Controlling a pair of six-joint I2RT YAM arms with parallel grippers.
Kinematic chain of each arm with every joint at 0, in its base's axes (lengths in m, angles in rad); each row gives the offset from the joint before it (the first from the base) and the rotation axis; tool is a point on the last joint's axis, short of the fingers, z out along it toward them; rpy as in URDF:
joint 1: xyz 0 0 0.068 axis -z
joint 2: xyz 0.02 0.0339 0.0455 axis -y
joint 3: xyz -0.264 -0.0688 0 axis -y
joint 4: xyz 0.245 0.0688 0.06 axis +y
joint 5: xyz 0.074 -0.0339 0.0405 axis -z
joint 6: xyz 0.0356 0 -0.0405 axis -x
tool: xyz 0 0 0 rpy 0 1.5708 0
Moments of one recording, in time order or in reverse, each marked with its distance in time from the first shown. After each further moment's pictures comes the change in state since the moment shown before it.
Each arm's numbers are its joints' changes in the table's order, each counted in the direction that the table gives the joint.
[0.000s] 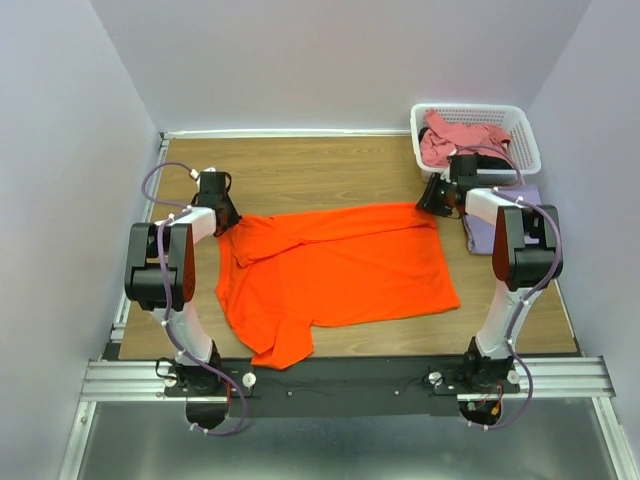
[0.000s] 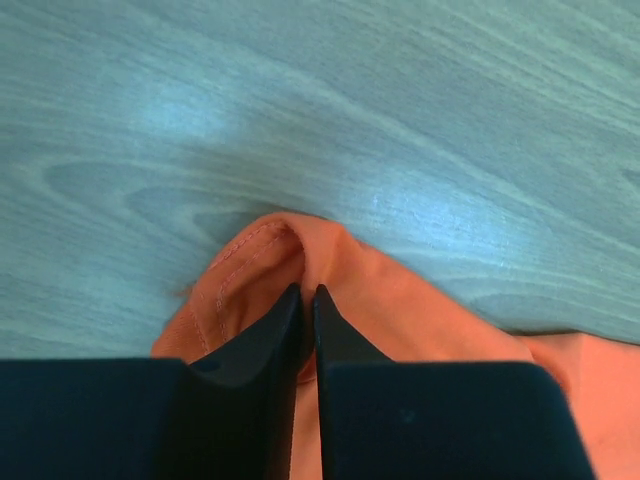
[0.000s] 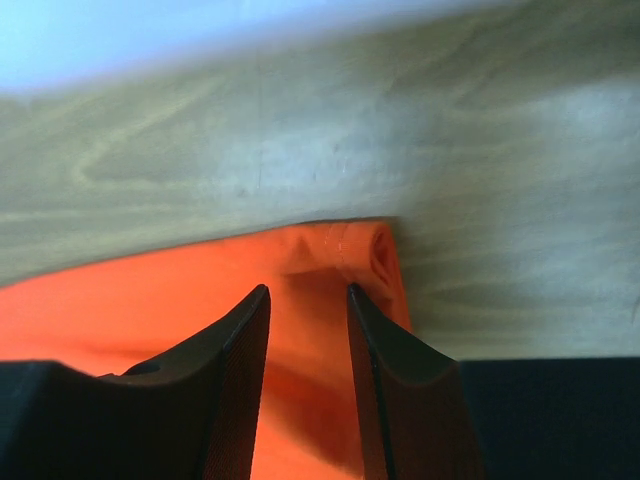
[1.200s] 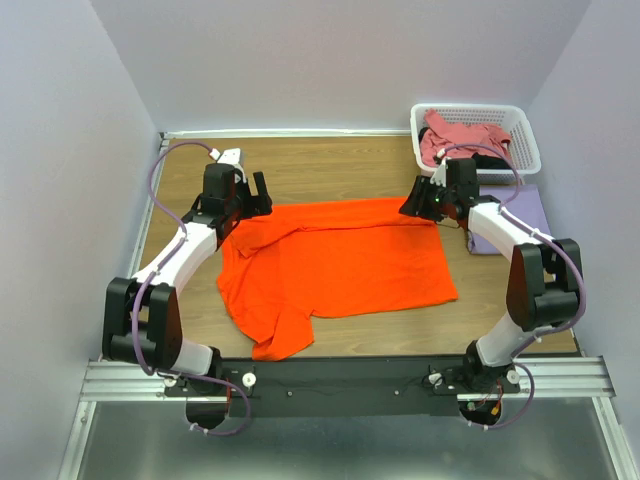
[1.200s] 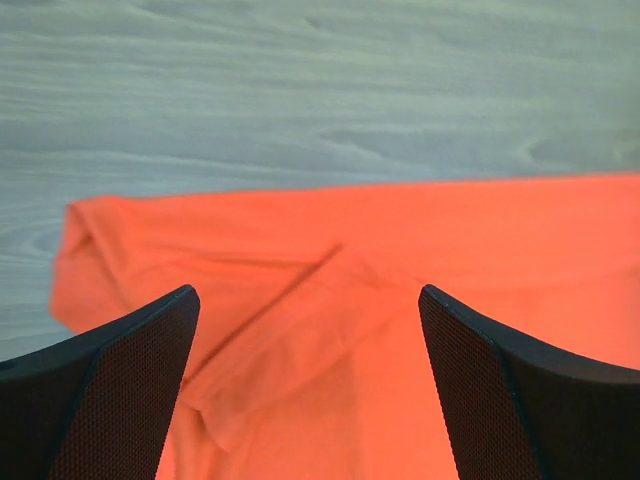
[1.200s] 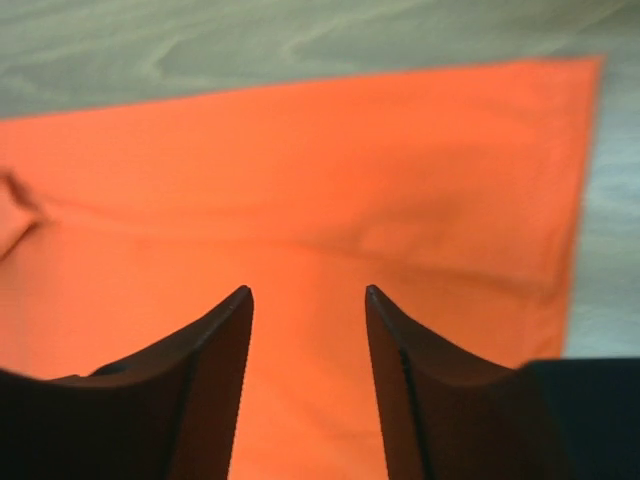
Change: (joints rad) left arm 0.145 0.394 -0.059 0.031 0.113 -0.140; right arm -0.078 0.286 -0.151 0.021 -0.117 0.042
